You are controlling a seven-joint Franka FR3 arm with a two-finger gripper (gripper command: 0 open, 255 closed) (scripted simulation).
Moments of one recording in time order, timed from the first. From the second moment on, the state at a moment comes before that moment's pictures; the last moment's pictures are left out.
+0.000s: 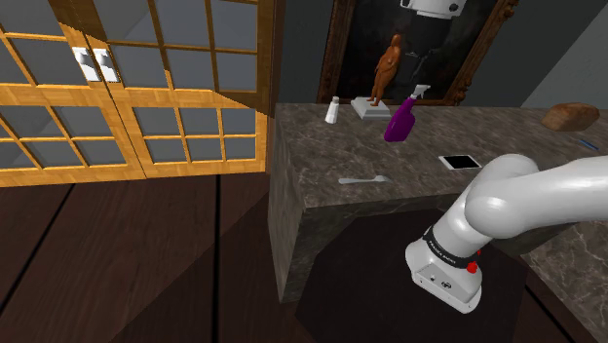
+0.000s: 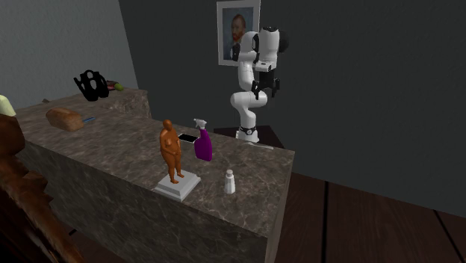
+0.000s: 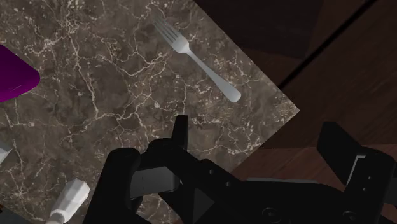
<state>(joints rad) 0.00 -0.78 0.03 -2.33 0.06 1.46 -0.13</state>
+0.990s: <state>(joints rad) -0.07 -0.42 -0.04 -2.28 -0.04 1.82 -0.17</state>
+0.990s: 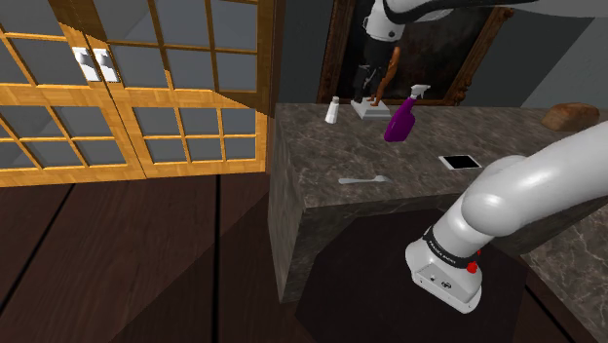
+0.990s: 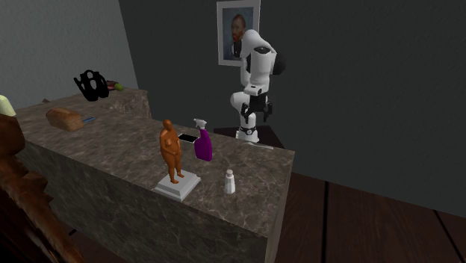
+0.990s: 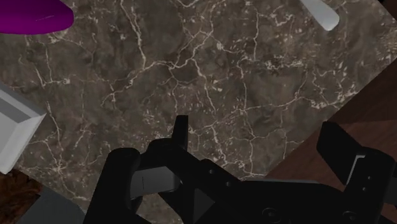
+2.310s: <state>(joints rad) -0.16 0.24 -0.13 -1.82 -0.06 2.11 -0.22</state>
